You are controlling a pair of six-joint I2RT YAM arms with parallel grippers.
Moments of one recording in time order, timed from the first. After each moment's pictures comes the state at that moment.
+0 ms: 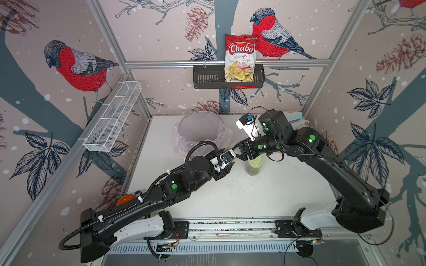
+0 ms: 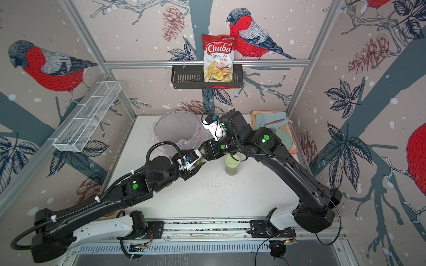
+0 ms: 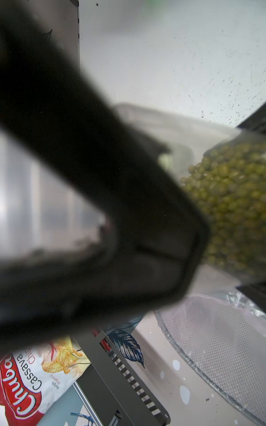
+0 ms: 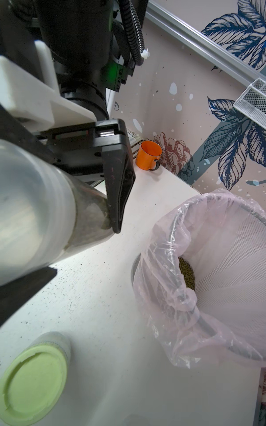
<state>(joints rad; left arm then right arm) -1.05 0.96 0.87 -0.16 -0.24 0.37 0.90 1.41 1.80 -1.08 -0.30 0.33</state>
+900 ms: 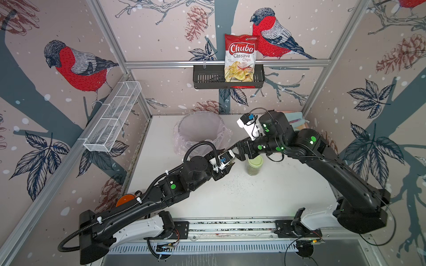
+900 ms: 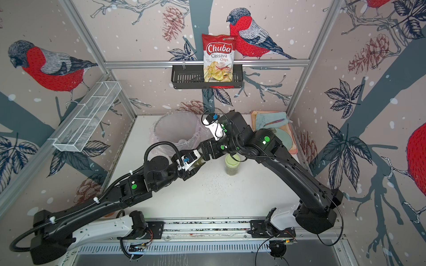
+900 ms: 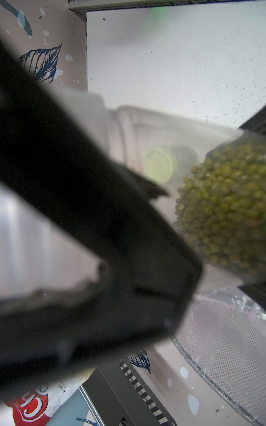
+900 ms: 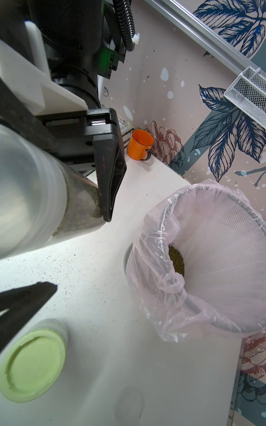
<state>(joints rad) -1.03 0.95 0.86 -0.15 -0.21 0.37 0.94 1.40 1.79 -1.07 -0.21 0.34</state>
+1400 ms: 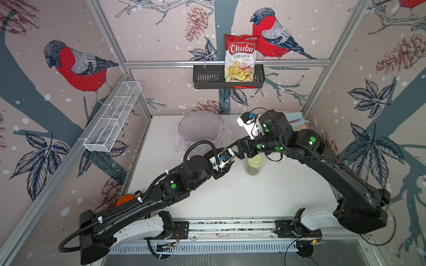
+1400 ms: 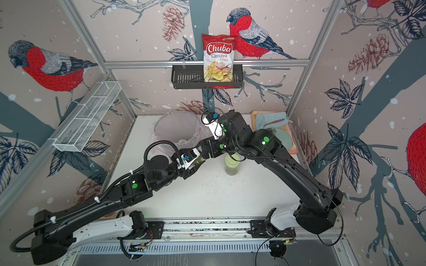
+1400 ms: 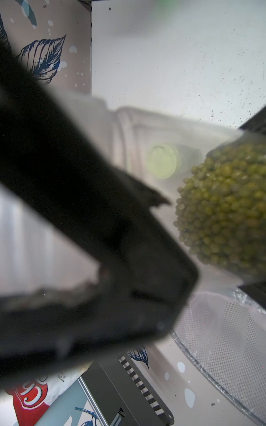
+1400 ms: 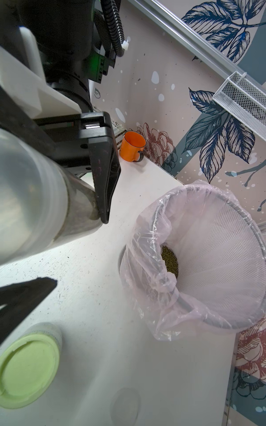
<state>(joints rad) -1.02 0.96 0.86 -0.12 -0.22 0.36 0.94 1.40 1.78 -1.03 -0.20 0.37</state>
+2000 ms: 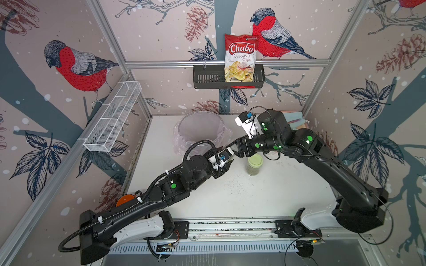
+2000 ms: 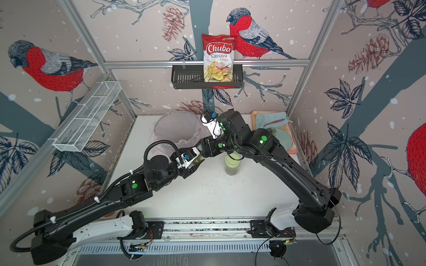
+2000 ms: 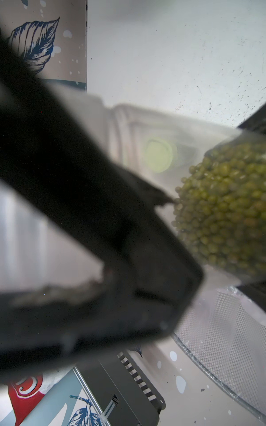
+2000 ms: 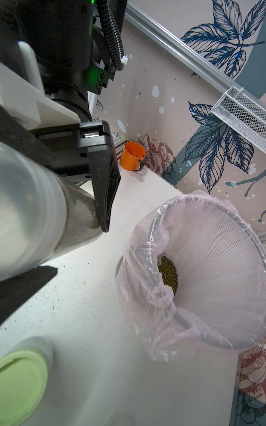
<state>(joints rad) -1.02 0.96 0.86 -0.13 -0.25 0.37 0.92 1.41 1.77 -0.99 -0.27 0.38</state>
